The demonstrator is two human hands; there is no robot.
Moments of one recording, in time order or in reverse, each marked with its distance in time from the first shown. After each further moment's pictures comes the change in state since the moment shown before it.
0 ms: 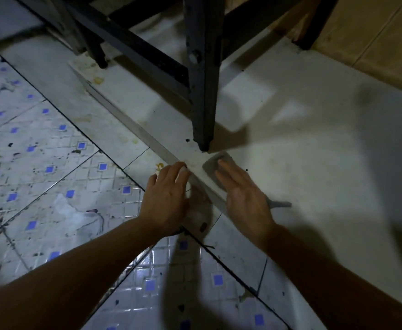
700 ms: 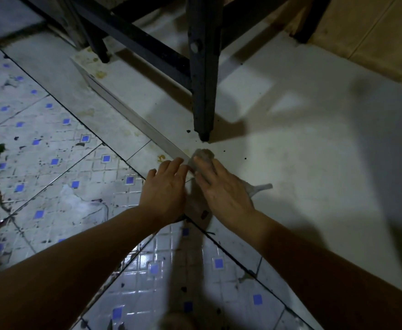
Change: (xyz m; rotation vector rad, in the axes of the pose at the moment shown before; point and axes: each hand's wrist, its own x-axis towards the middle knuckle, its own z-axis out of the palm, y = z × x) left_hand -0.015 0.007 -0.013 0.119 -0.132 -0.017; right_hand -0.001 -0.030 0.011 -0.389 -0.216 -0.179
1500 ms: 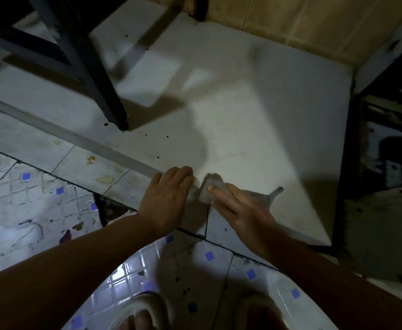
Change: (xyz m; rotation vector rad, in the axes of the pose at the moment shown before) left_hand -0.023 0.108 0.037 0.091 0.135 0.550; right_hand -0.200 0.051 0.022 0.192 0.186 0.218
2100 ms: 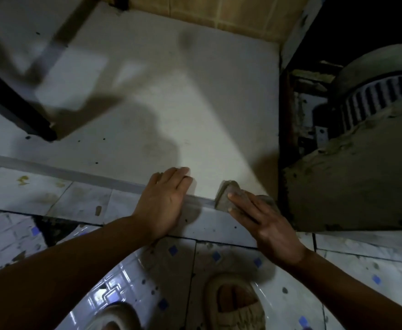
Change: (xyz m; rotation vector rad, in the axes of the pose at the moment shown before) left_hand 0.032 0.067 0.018 -0.030 0.074 0.287; right_hand -0.125 0.041 -0.031 -0.121 -0.003 0.201
